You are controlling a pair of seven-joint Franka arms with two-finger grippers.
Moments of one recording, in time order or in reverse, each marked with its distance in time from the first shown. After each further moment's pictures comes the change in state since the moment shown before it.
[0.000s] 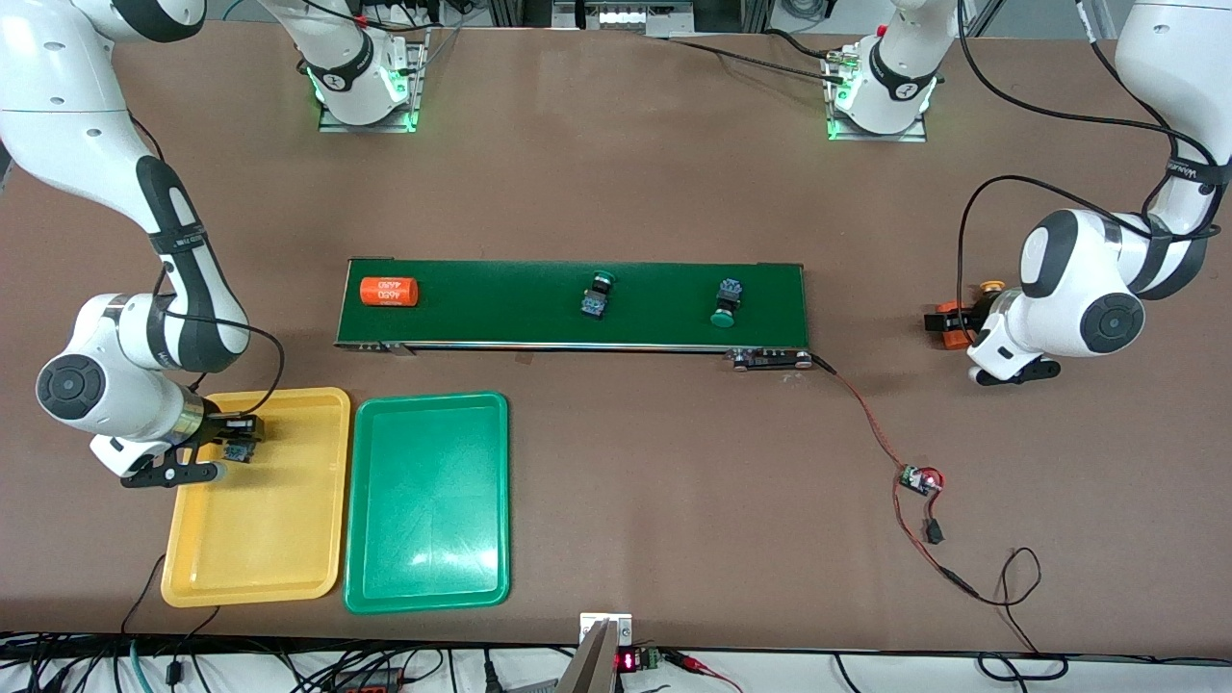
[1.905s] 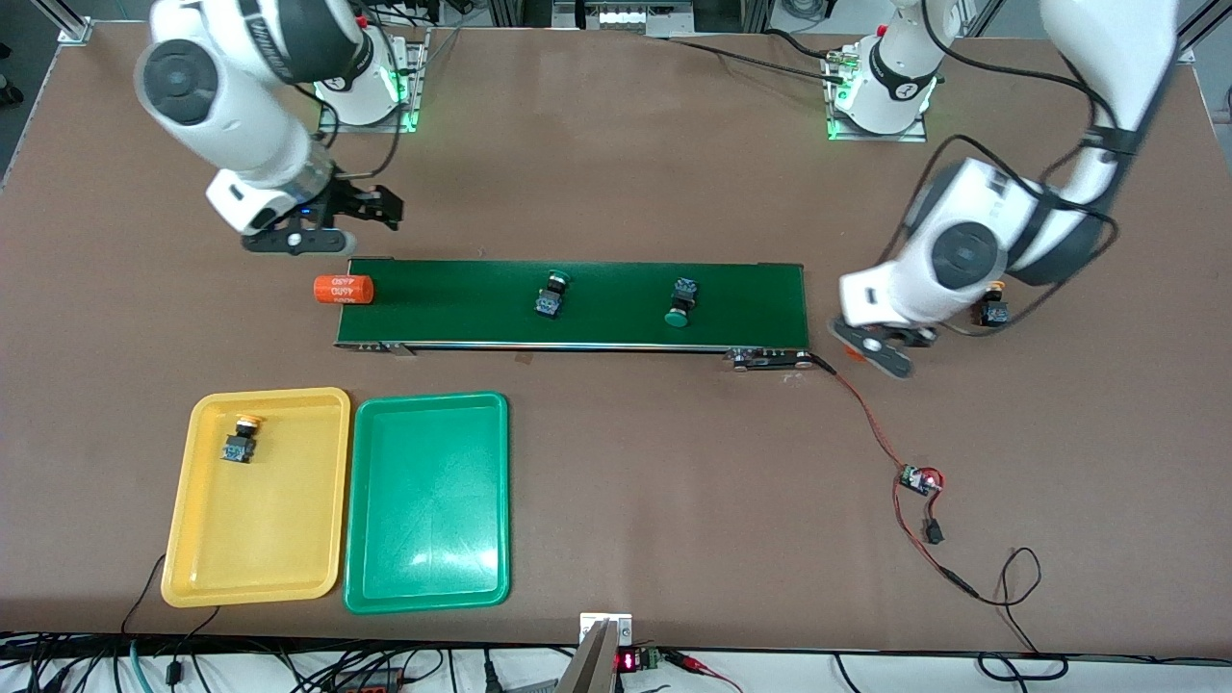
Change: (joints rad) left arm -0.132 -0.104 -0.301 0.002 0.049 0.052 0.424; right arm 0.222 -0.901 0.230 -0.709 0.375 -0.293 0.410
